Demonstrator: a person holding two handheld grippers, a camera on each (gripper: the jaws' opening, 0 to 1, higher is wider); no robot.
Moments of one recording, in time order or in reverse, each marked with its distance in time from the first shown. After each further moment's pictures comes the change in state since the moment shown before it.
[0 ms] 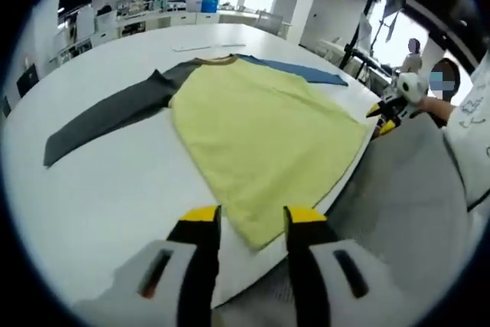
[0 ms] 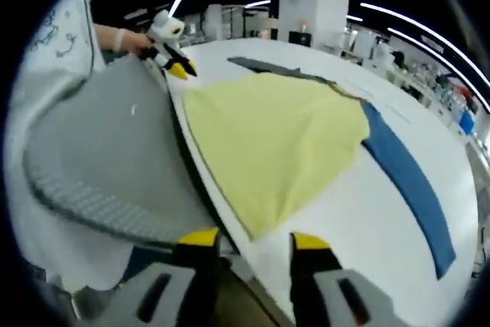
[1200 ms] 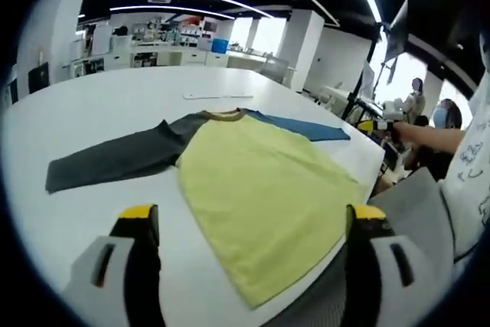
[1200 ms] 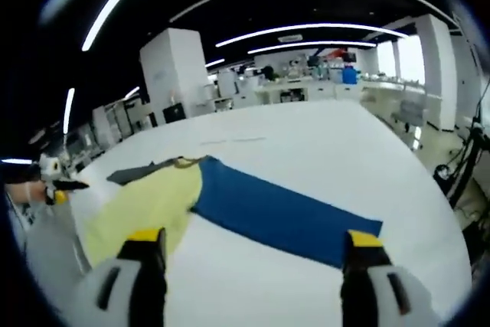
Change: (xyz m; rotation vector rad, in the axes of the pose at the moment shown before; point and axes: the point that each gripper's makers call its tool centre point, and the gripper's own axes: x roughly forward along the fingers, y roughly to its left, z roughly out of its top) left arm 0.001 0.013 0.069 -0.072 -0.238 0.016; right arm -0.063 -0.214 0.011 0.538 -0.332 -0.447
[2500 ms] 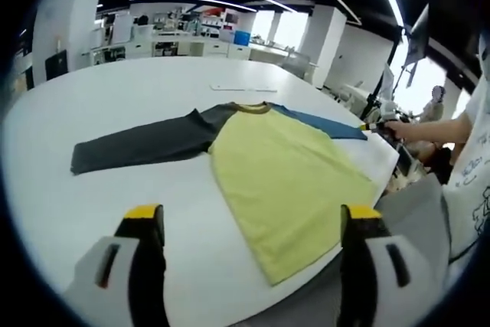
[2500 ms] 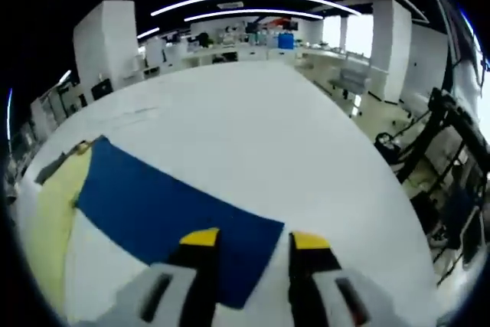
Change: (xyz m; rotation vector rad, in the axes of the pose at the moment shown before) left arm -0.030 0.032 -0.005 -0.073 0.043 0.122; right arm 0.047 -0.153 -0.022 0.058 0.203 -0.383
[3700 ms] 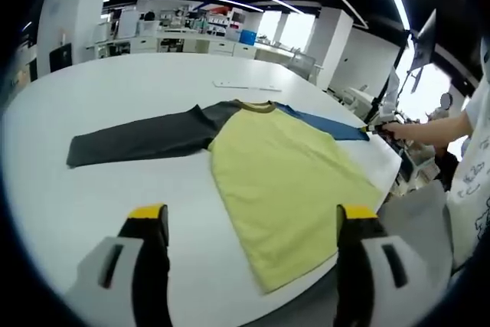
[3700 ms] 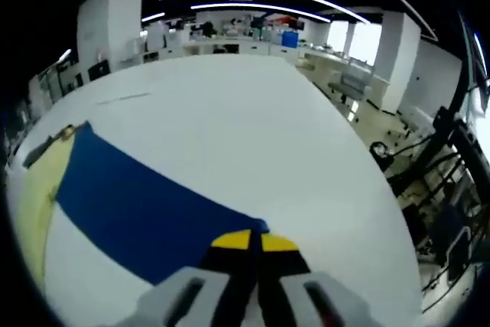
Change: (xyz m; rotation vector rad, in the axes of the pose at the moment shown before) left arm 0.013 -0.004 -0.003 -0.034 -0.007 0.011; right arm 0.023 -0.017 0.010 -0.075 0.042 -0.052
